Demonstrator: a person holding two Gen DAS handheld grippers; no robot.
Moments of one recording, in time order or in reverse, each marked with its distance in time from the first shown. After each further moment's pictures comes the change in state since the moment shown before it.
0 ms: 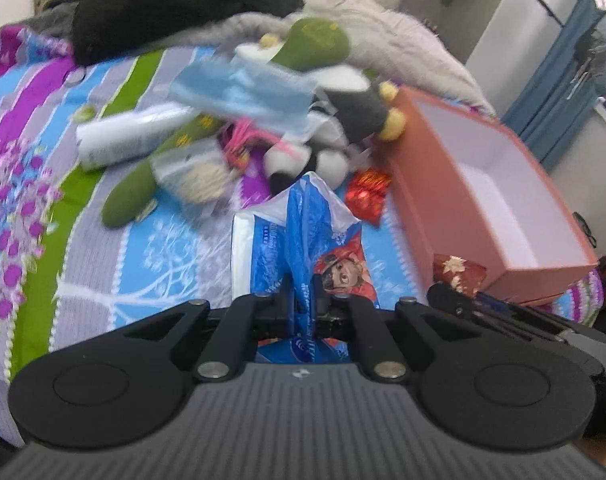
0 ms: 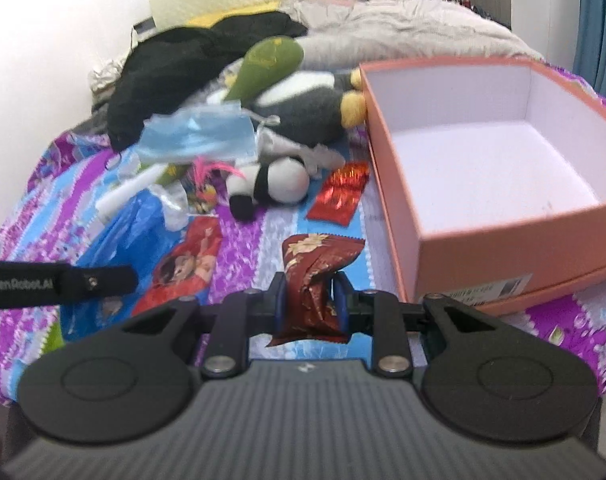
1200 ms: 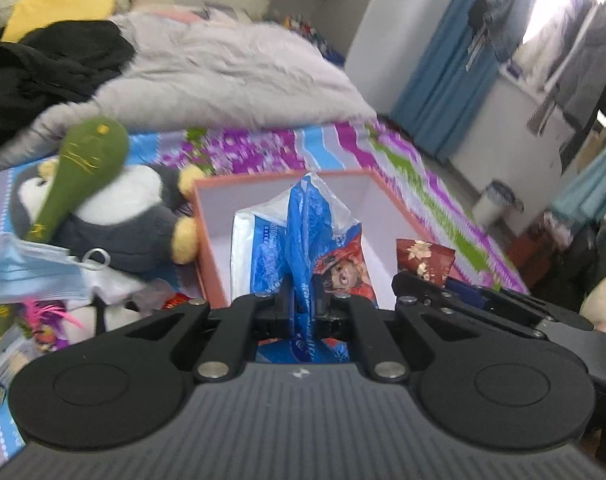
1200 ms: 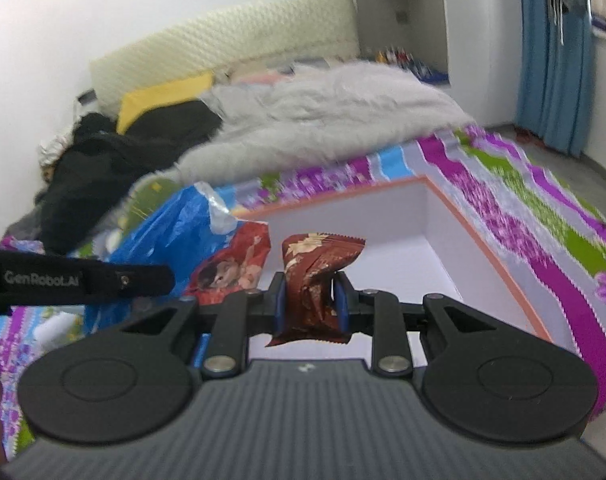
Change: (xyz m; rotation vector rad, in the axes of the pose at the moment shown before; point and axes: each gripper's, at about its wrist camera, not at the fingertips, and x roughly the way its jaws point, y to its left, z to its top) left arm 0.059 -0.213 0.150 0.241 0.026 -0.234; right arm -0.016 -0.143 0.130 0.081 -0.130 -0.135
